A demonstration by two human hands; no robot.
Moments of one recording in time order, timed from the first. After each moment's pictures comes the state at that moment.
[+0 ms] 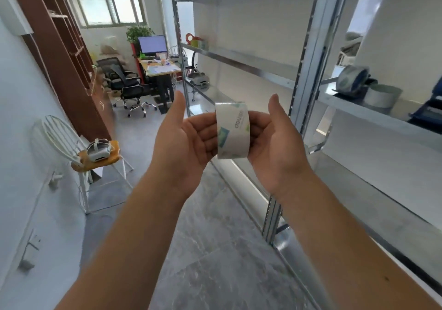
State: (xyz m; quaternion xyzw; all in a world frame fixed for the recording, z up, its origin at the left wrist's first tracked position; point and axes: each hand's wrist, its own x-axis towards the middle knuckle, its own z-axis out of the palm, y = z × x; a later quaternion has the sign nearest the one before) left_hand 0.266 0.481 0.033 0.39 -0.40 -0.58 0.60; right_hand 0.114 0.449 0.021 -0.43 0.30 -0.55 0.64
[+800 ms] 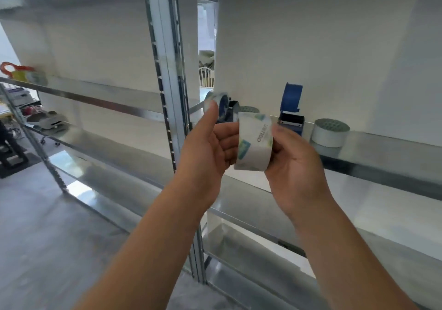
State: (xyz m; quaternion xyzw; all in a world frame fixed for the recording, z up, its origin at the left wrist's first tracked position) left_hand 0.022 0.298 0.048 0.24 -0.50 -0.73 0.41; right_hand -0.107 0.359 0.020 -0.32 0.36 -0.78 0.41
